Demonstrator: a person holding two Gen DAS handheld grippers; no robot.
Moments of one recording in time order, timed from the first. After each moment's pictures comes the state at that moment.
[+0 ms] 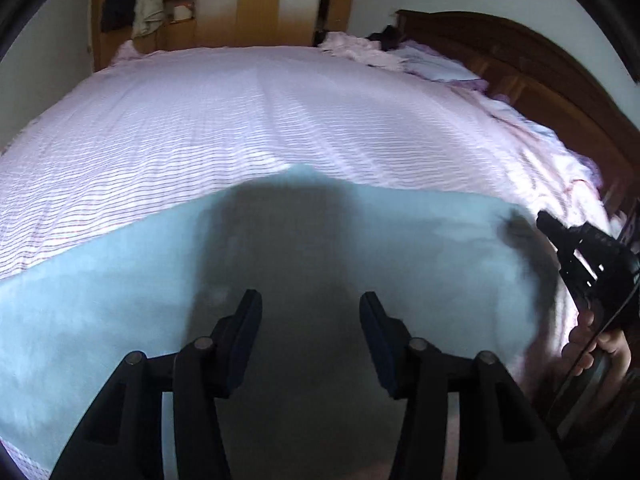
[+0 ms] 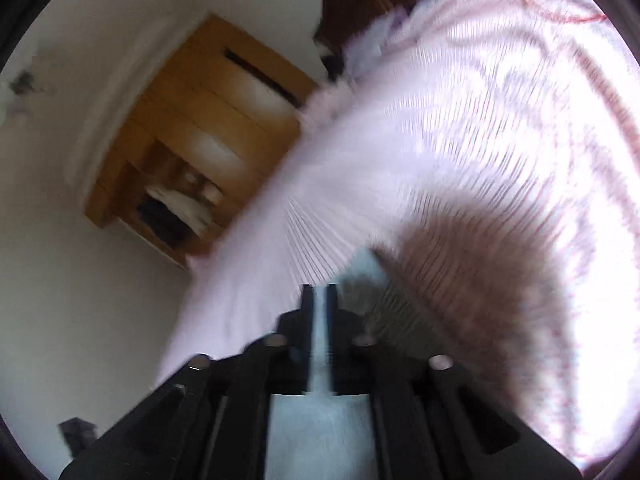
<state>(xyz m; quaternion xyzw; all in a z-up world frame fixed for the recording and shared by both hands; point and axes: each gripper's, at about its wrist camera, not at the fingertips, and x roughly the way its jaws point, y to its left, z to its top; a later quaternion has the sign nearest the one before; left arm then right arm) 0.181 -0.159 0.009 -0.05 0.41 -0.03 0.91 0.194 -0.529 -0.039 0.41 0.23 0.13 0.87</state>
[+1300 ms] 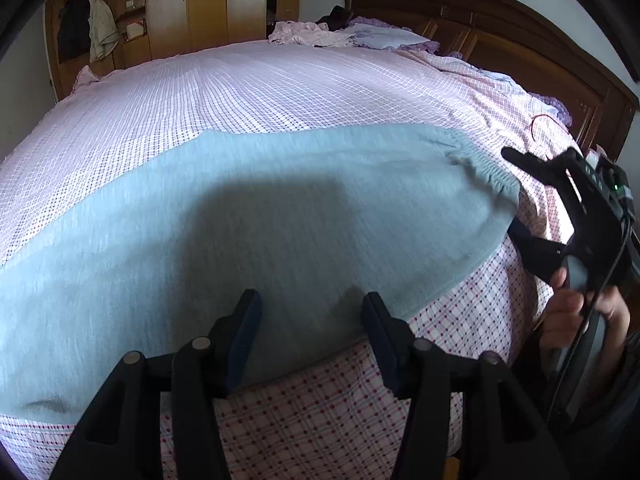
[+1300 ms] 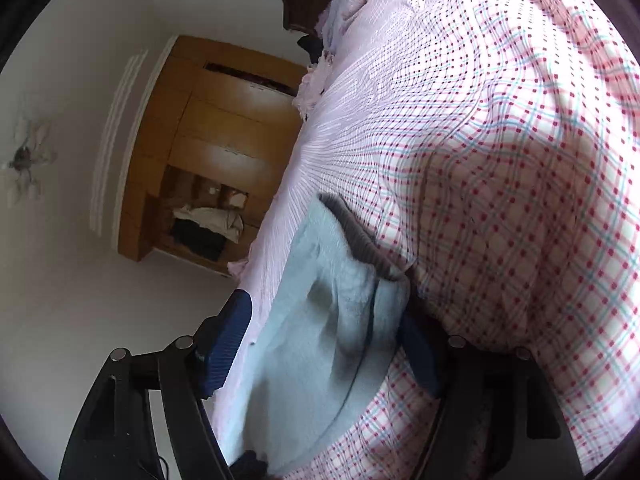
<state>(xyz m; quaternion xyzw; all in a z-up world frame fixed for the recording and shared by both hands) 0.130 -0.221 -0.010 0.01 0.42 -0.07 0.90 0.209 -0.551 -0.090 0.52 0.26 0.18 0.79</state>
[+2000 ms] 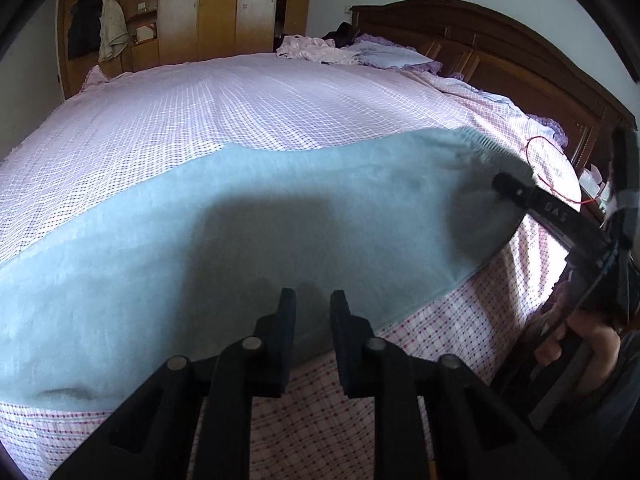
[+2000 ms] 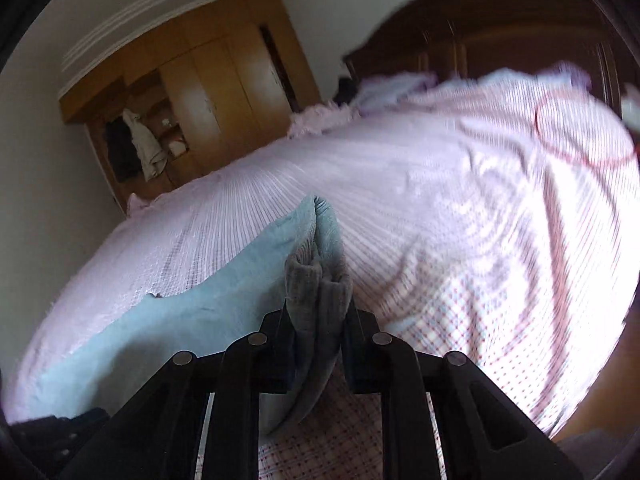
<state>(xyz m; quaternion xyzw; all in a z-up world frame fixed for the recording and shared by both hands) 0.112 -0.200 0.009 -0.01 0.40 -0.07 0.91 0.186 -0.476 -0.006 0.14 0.23 0.04 0.96</state>
